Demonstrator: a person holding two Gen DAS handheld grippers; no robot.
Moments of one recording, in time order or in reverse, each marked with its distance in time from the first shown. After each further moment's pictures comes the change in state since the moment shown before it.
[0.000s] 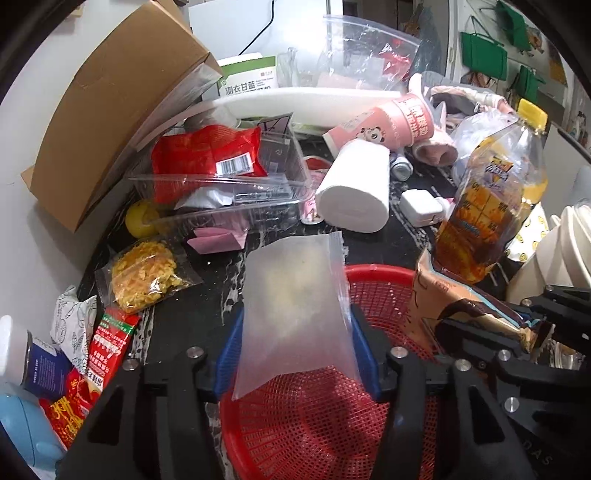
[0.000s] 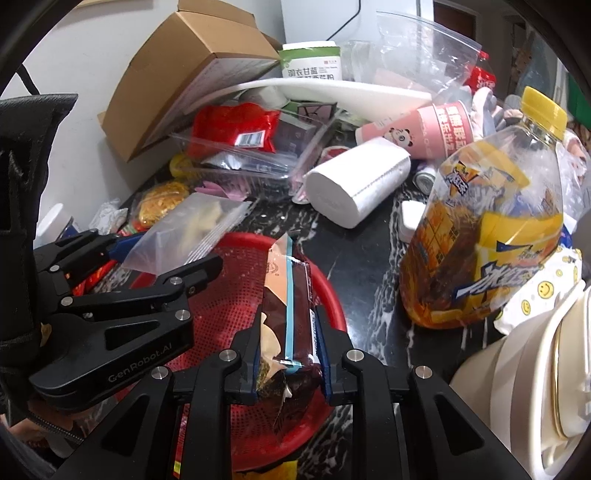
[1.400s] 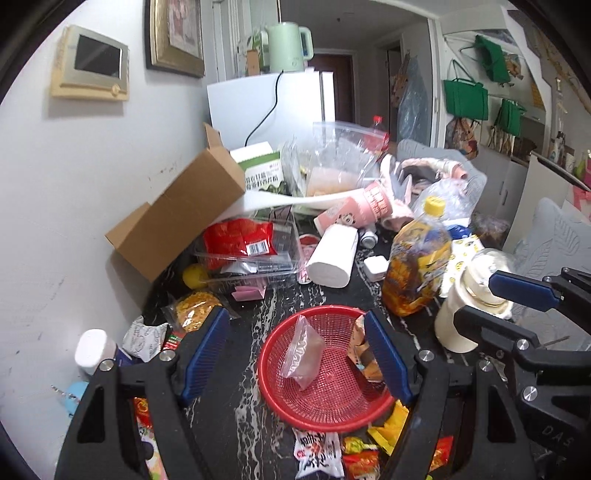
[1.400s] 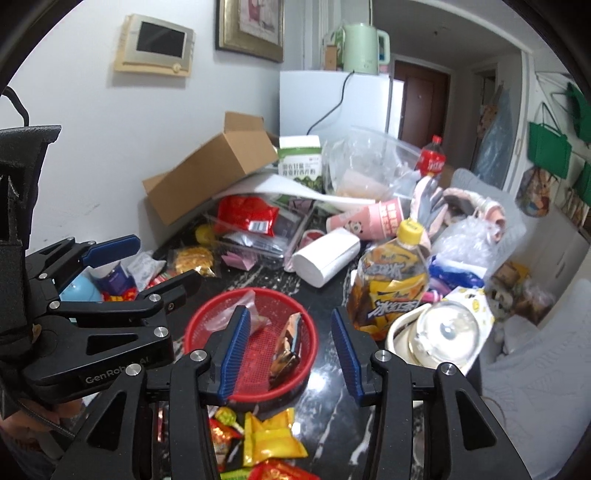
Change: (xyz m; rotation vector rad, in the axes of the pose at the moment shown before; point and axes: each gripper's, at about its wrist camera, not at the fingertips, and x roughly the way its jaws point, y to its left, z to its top) left arm -0.180 -0.013 -0.008 0.014 -0.240 0.021; right arm -0.179 0.043 -0.015 -0.039 -0.255 -0.112
